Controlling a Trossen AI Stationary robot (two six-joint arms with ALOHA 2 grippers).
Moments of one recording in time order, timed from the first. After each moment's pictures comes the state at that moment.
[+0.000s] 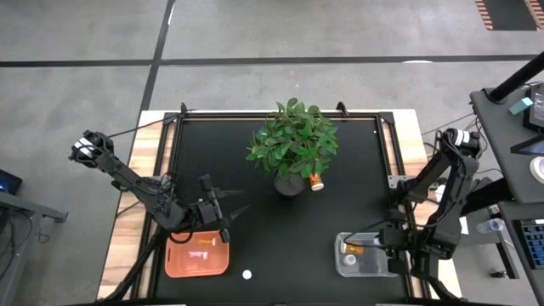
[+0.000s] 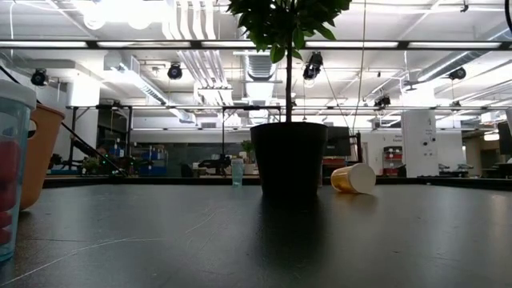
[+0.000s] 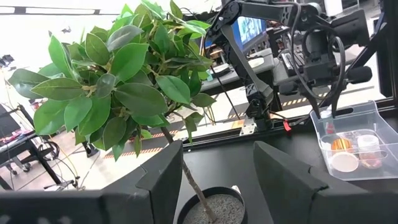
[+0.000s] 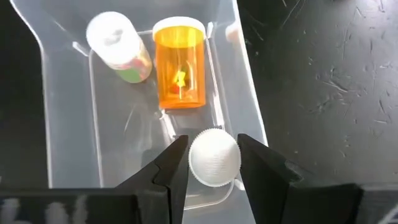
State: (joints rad) left arm -0.63 1.21 0.68 0.65 -0.99 0.40; right arm 1.27 1.30 0.82 -1.00 0.45 1.41
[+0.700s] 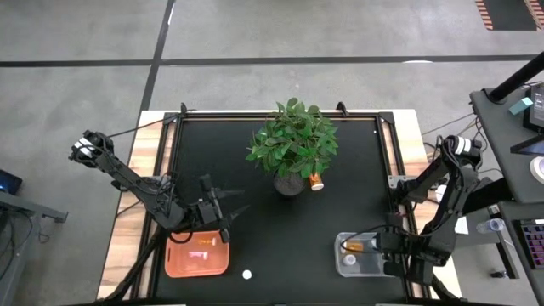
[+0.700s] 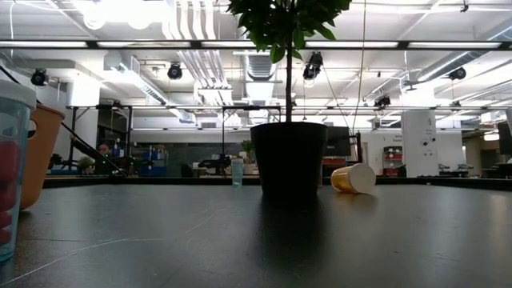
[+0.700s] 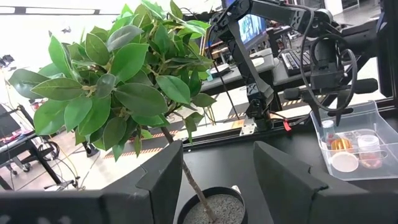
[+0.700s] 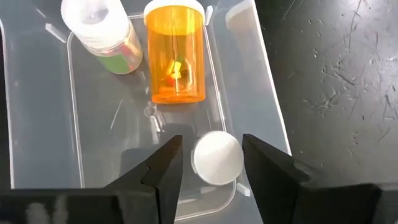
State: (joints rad) left arm -0.63 1.21 0.68 0.65 -0.99 0.40; right arm 1.27 1.40 0.81 -0.96 0.45 1.42
